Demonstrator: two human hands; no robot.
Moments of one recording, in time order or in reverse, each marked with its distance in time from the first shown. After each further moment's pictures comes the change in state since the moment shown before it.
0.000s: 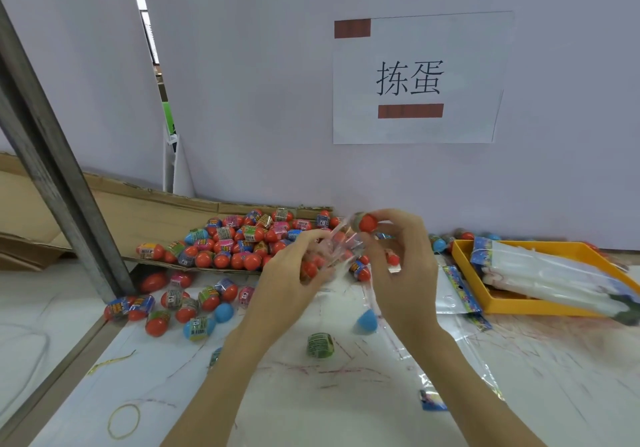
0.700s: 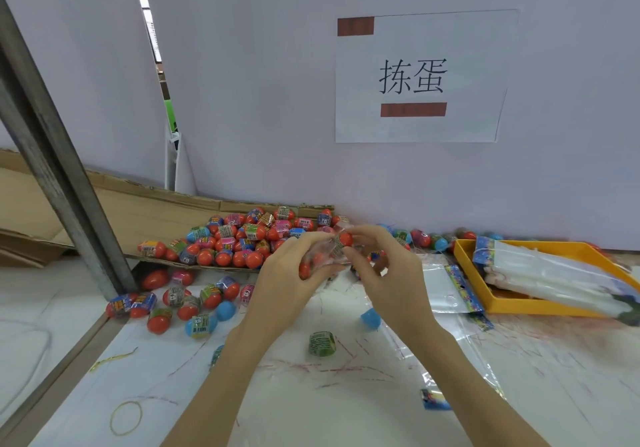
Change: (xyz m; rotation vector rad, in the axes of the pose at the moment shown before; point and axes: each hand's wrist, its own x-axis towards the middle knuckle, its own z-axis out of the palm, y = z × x) left_hand 0.000 0.003 -0.003 0.004 0.053 0.070; right_hand -0.008 0.008 0.004 -0.054 -0.251 0.239
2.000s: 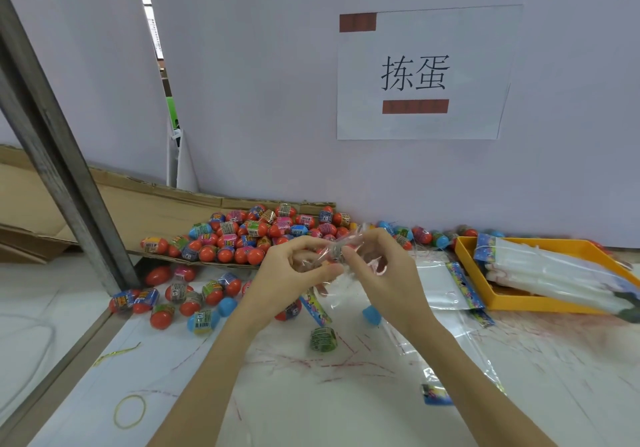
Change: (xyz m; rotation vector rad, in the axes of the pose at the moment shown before) left_hand 0.005 0.005 -0.015 -0.511 -0.227 -0.398; right_hand -0.004 0.000 0.002 0.121 -0.095 0.231
